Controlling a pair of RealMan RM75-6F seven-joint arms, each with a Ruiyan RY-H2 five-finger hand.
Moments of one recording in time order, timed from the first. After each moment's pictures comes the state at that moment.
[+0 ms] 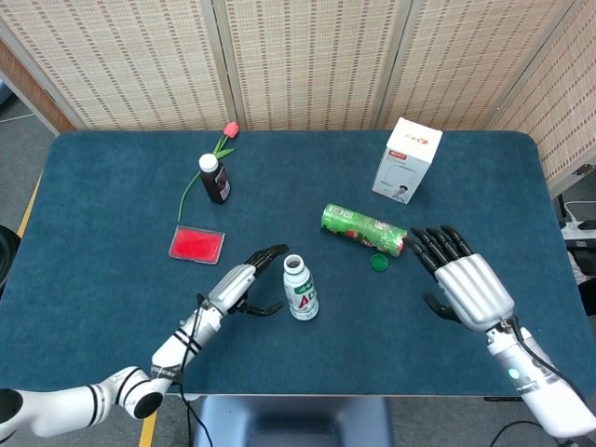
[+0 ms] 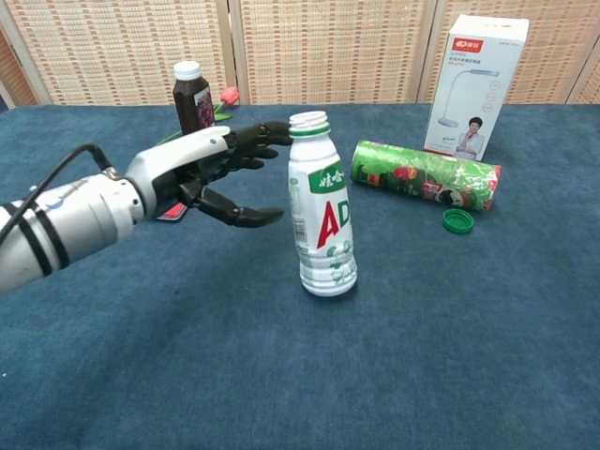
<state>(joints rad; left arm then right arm) -0.74 -1.65 -0.18 -1.42 1.43 0.95 -0.49 0.47 -0.76 0.03 -2.17 -1.40 1.21 -0.32</state>
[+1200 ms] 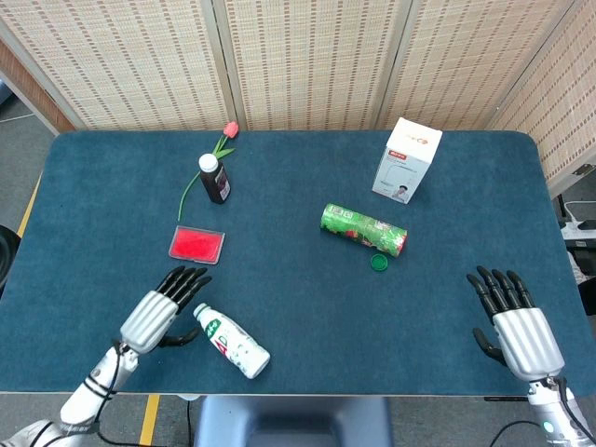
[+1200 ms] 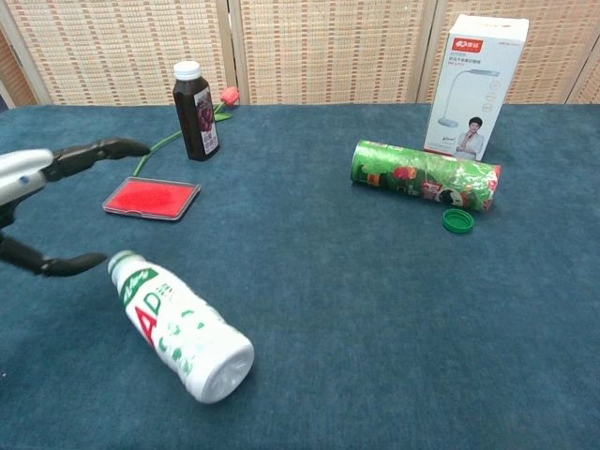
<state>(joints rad) -0.44 -1.41 0.09 -1.43 1.68 1.36 -0.11 0.13 -1.06 -0.08 -1.80 -1.58 1.53 -0.28</state>
